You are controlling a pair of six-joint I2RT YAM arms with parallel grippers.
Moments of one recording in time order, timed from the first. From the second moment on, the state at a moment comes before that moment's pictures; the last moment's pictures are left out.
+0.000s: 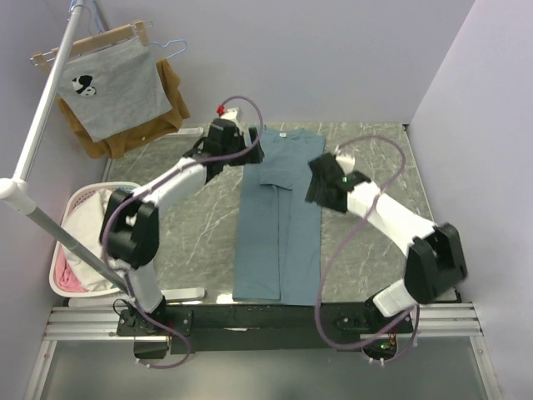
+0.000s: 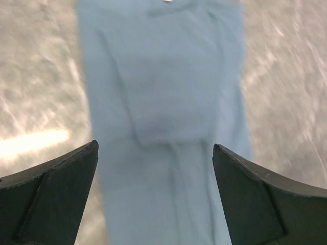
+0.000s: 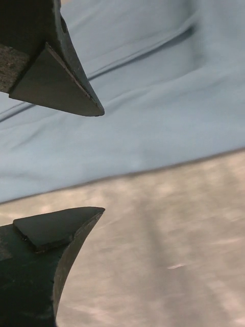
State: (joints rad) left arm -0.50 1.77 1.40 -0.16 -0.02 -0.47; right arm 0.54 1.44 1.09 -0.73 0.41 0.77
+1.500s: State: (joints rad) left arm -0.35 2.58 2.14 -0.10 0.38 -0.40; right arm 0.18 2.17 1.73 -0.46 -0.05 0.56
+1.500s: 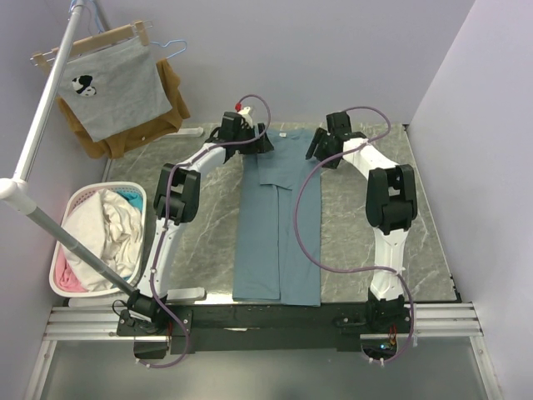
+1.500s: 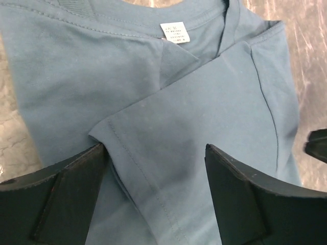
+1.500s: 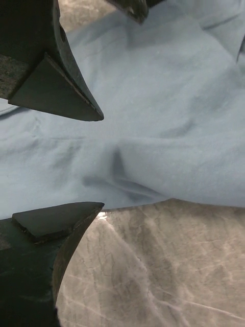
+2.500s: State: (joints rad) left arm -0.35 2.47 1.91 0.05 0.20 -0.45; right arm 0.17 1.99 1.53 -0.44 0.01 0.55
